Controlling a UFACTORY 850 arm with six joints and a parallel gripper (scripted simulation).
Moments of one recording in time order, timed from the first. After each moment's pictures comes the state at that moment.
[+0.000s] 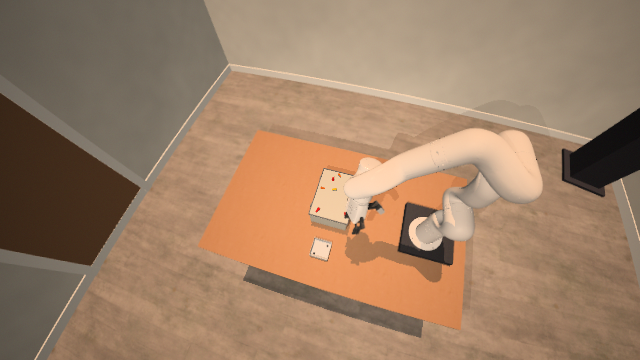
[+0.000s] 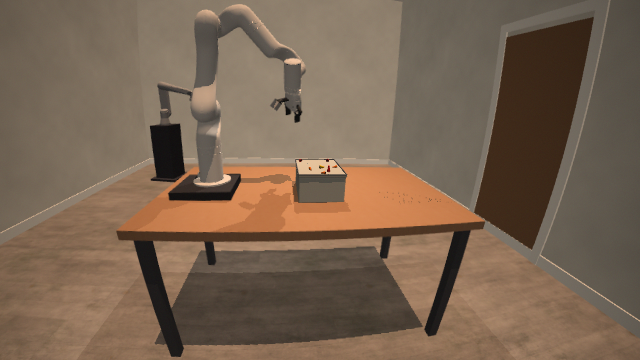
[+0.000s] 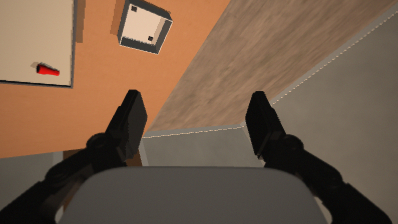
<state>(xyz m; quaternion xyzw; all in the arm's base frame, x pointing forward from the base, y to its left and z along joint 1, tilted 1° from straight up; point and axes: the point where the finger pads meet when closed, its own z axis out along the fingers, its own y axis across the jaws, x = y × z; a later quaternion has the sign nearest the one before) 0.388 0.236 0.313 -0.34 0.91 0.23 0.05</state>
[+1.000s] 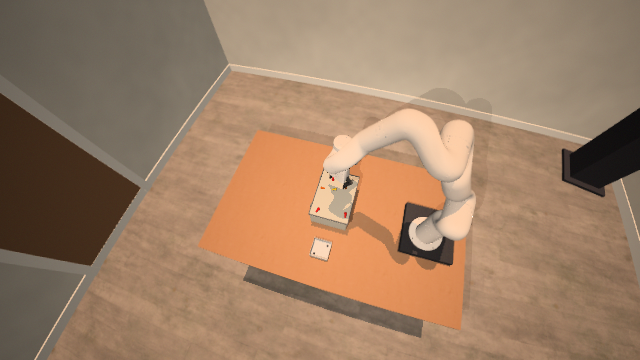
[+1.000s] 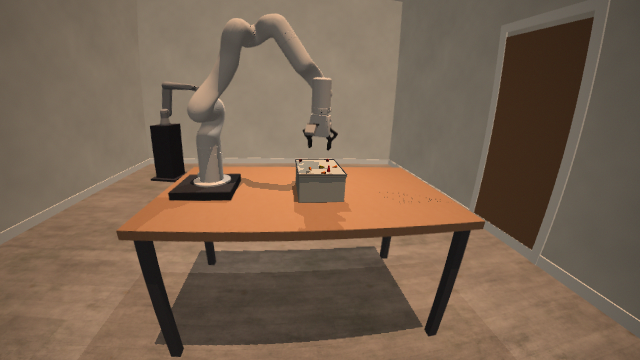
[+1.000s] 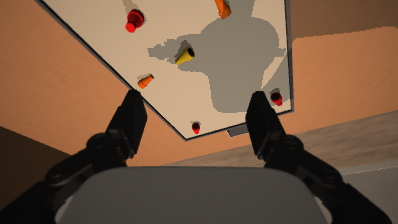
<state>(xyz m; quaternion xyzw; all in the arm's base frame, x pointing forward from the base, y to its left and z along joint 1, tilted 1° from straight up) 0.549 0.015 0.189 -0.60 0.80 0.04 0.02</state>
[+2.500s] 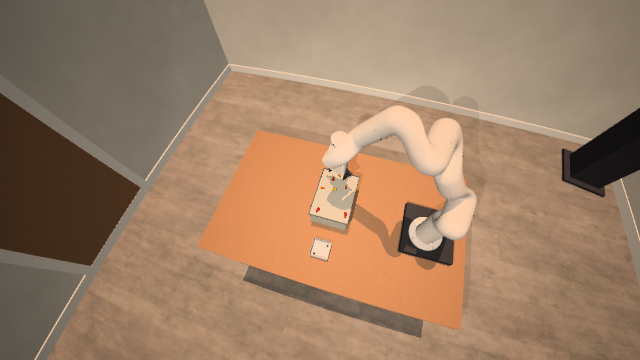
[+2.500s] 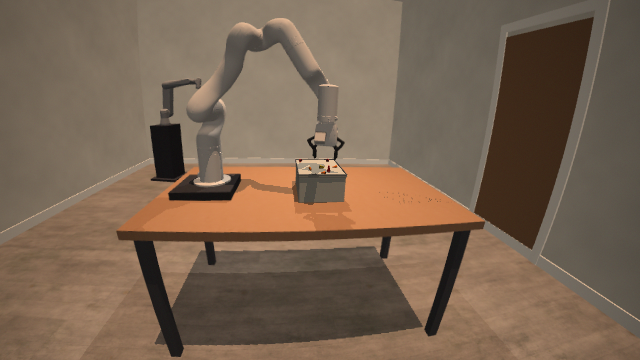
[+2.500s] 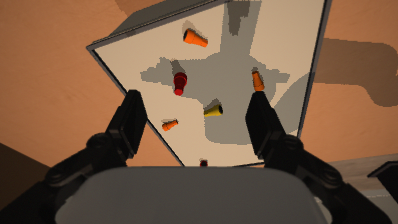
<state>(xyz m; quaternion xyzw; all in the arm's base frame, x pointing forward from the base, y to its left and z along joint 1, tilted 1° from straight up) 0.578 -0.044 0.154 -0.66 0.75 0.01 -0.01</state>
